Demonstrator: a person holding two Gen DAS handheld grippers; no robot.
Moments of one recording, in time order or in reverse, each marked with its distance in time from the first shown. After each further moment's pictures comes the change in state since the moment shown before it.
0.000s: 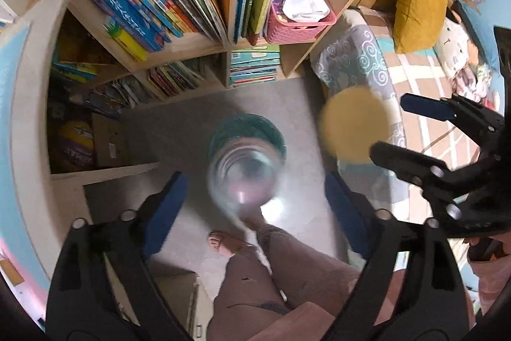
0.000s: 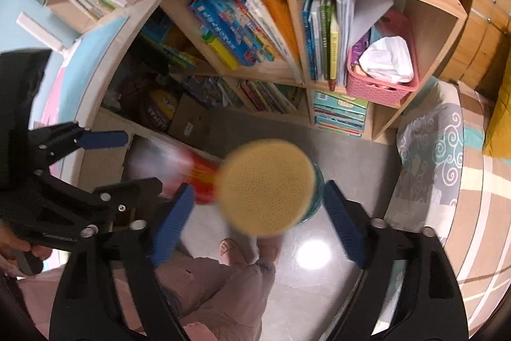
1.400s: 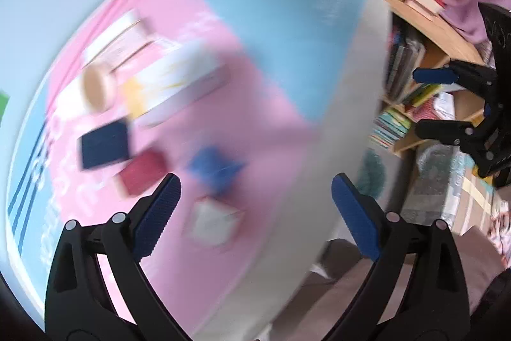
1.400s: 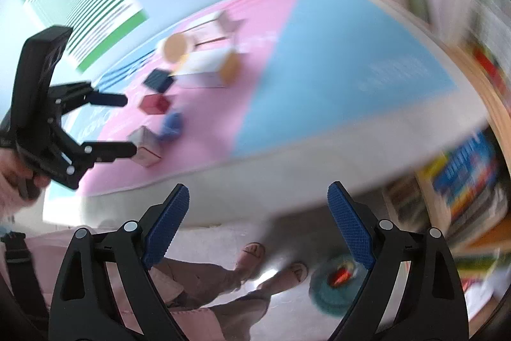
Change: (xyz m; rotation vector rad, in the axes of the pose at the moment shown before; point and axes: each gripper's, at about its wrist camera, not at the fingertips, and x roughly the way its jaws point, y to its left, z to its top) left arm -0.176 0.202 -0.272 -0.678 -0.239 0.348; right arm 0.028 0.330 0.021 -0.969 0.107 0.452
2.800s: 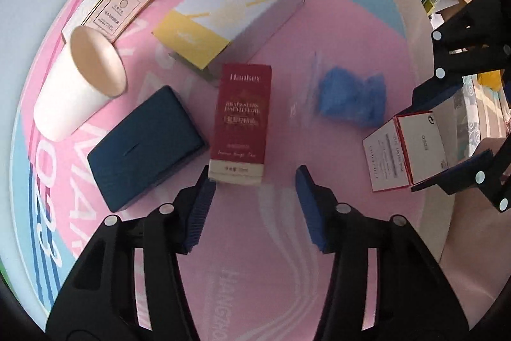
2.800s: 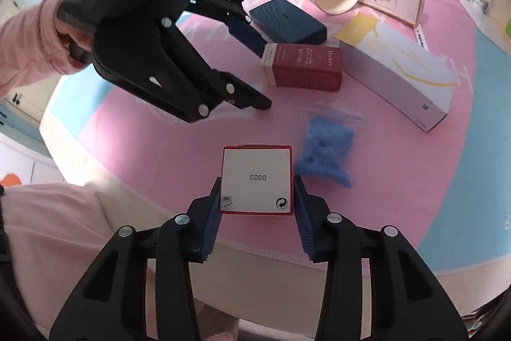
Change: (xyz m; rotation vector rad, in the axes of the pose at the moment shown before) left arm 0.078 0.115 -0.016 0.335 0.087 -0.090; right arm 0.141 0.165 0.043 -0.404 0.257 0.113
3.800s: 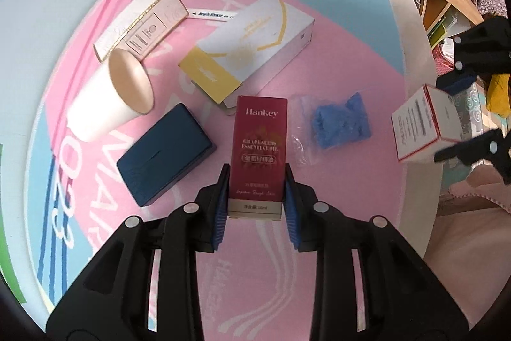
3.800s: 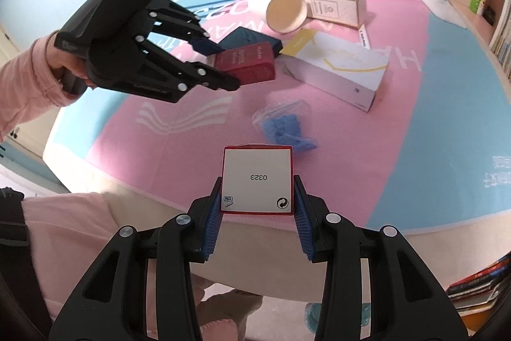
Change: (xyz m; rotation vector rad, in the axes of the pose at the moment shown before) left arm -0.044 -0.009 0.018 -0.079 -0.033 0.084; right arm -0.054 -0.027 -0.028 0.107 -0.110 -0.027
